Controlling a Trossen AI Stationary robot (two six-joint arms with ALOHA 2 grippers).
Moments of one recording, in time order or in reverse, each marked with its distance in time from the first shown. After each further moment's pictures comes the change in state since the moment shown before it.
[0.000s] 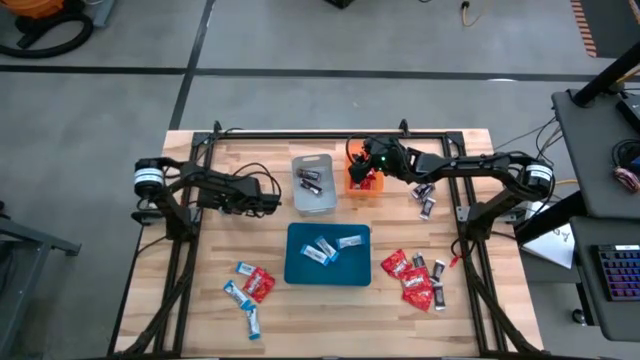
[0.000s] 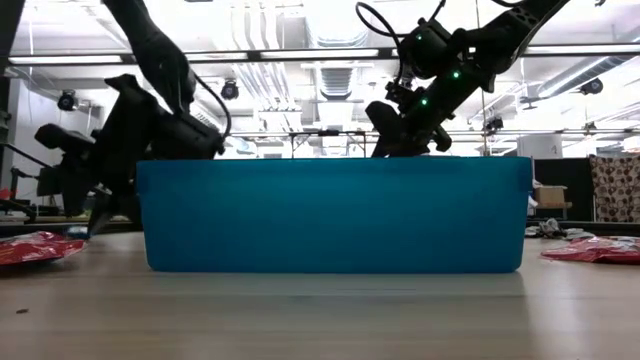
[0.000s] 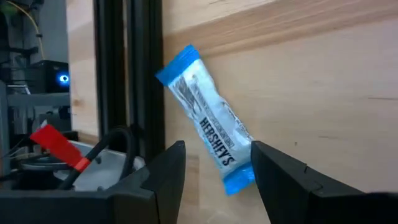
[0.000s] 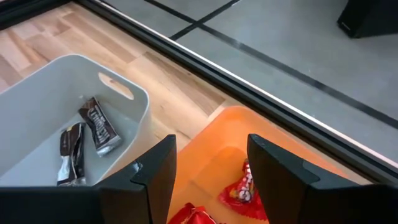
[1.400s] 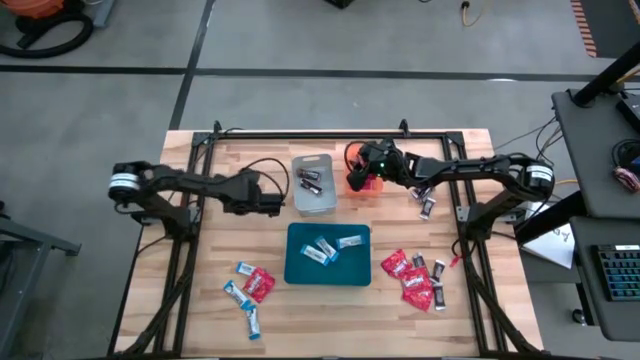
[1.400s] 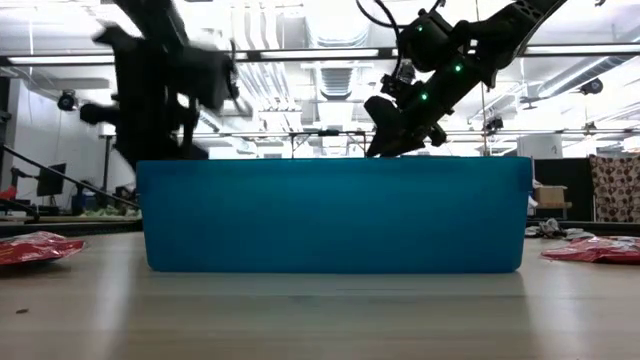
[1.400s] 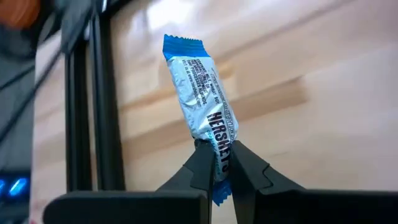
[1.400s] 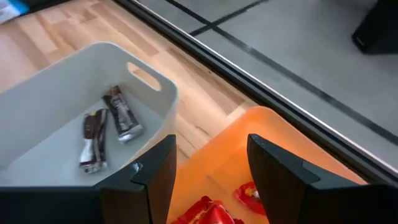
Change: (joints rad) left arm -0.134 -0.195 0.106 0.068 -0.254 0.186; right arm 0.063 -0.006 0.000 0.005 -0.002 -0.065
